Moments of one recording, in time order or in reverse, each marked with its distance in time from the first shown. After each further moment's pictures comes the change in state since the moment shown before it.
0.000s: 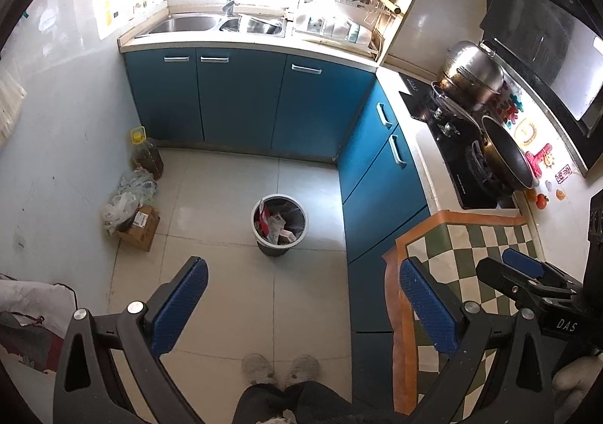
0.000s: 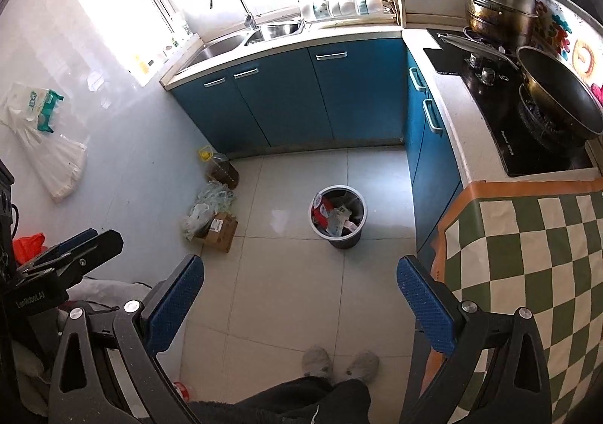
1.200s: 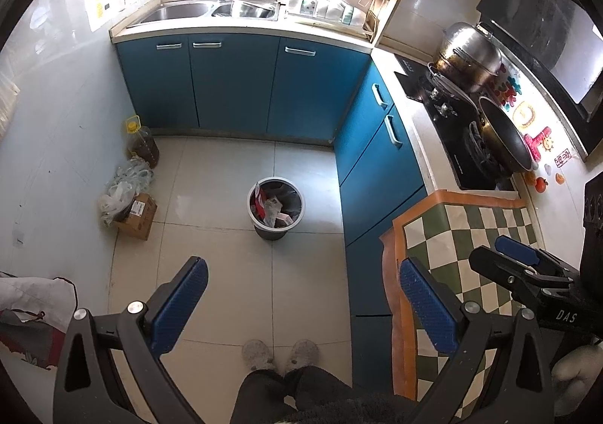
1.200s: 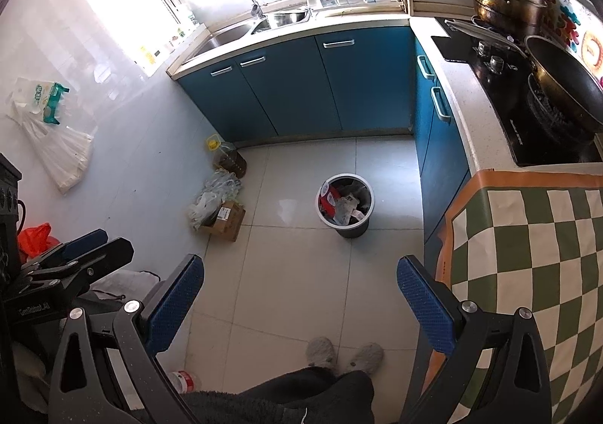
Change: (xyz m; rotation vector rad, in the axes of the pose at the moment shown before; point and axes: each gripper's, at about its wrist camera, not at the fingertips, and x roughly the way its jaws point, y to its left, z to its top) left arm 0.009 -0.007 -0.006 0.026 0.066 -0.007; right arm 0.011 -0.014 -0.008 -0.008 0.041 0.044
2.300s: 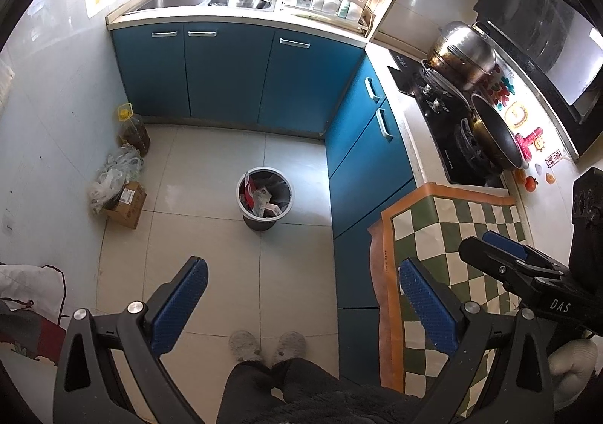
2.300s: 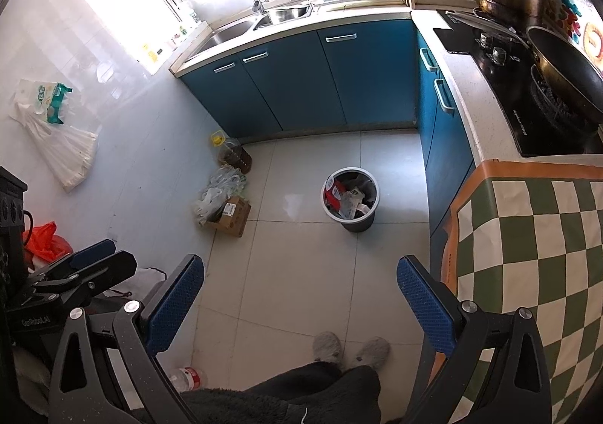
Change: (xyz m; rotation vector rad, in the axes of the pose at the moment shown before) left arm -0.001 0.003 -0.013 -0.021 0.024 -0.048; right arm -0.003 -0.008 -0.011 -0.008 0.020 0.028
